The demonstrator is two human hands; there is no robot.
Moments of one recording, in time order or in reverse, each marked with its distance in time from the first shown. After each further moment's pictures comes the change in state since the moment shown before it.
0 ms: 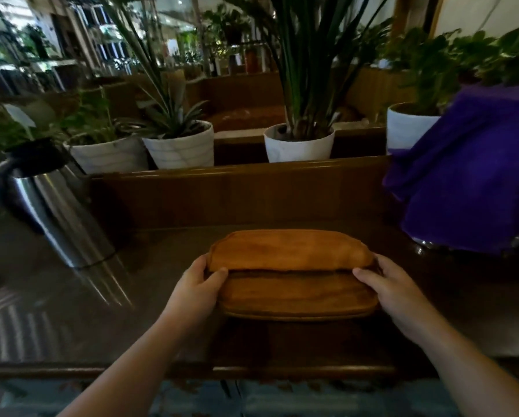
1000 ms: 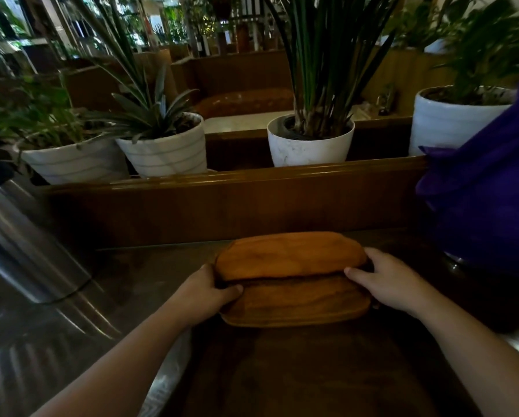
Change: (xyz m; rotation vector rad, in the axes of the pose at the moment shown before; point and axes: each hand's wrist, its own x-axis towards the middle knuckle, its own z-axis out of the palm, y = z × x) left_hand 0.137 -0.015 -0.016 0.459 -0.221 -0.043; right_hand 0.107 -0.029 0.021 -0.601 -0.066 0.062
